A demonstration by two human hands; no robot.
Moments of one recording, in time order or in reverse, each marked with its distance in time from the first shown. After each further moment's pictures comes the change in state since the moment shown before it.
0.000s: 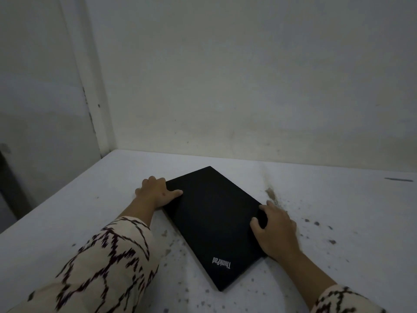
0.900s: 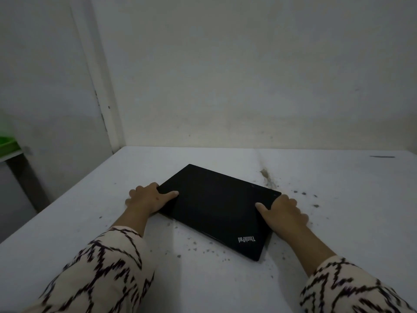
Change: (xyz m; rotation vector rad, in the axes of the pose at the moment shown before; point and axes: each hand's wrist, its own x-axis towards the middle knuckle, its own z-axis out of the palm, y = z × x) left_hand -0.090 -0.041 0.008 -0.103 0.028 -0.119; right_hand -0.045 0.008 -0.021 -0.076 -0.061 0.358
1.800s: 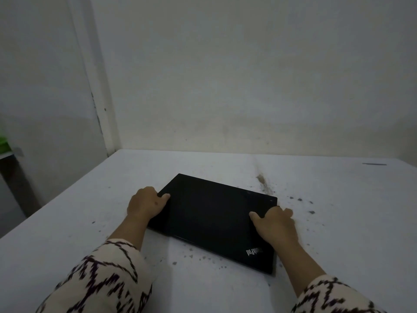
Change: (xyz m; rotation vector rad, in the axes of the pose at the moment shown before) left_hand 0.010 0.004 0.012 -0.087 0.125 0.095; right_hand -0.005 -0.003 0.015 0.207 -0.003 0.015
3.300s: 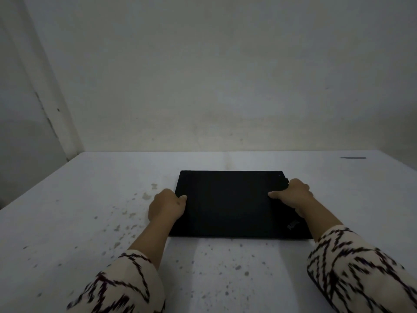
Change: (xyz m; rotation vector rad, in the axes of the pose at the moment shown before) left_hand -0.031 0.159 0.057 -0.153 -0.093 -0.100; right_hand 0.147 0.057 -0.111 0.079 -0.080 0.057
